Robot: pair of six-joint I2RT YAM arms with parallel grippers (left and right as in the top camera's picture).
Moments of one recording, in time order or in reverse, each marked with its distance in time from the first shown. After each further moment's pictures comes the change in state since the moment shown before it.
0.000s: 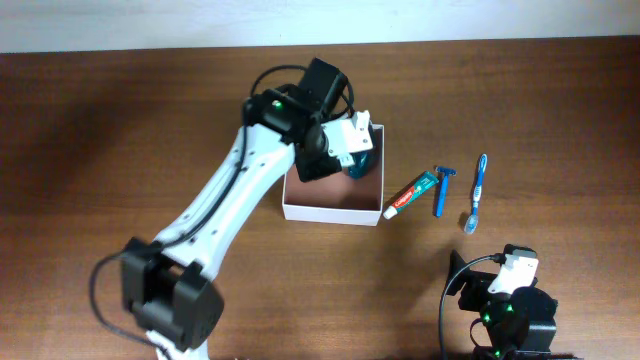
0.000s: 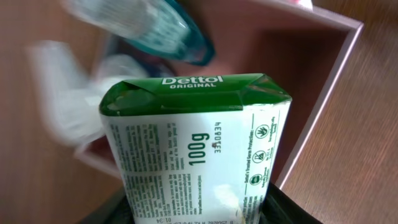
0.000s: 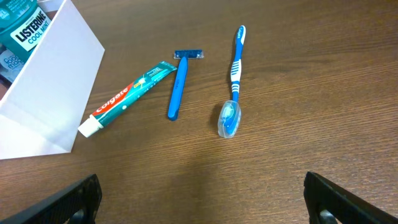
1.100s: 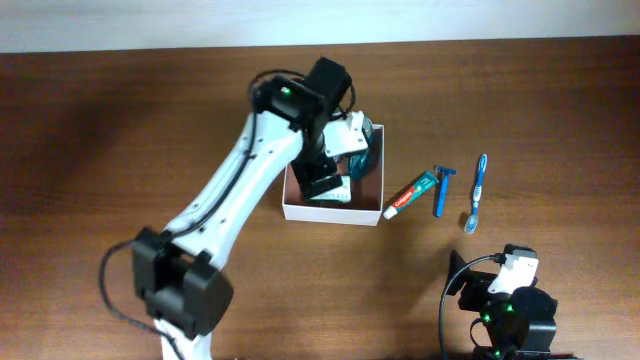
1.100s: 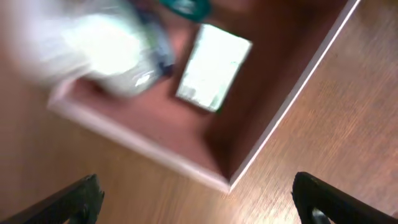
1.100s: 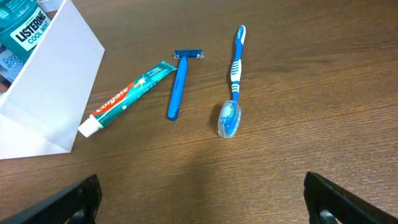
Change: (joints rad) left arm 0.004 0.039 0.157 -0.234 -0.062 -0.125; right arm 0.000 0.000 0.000 0.000 0.000 0.000
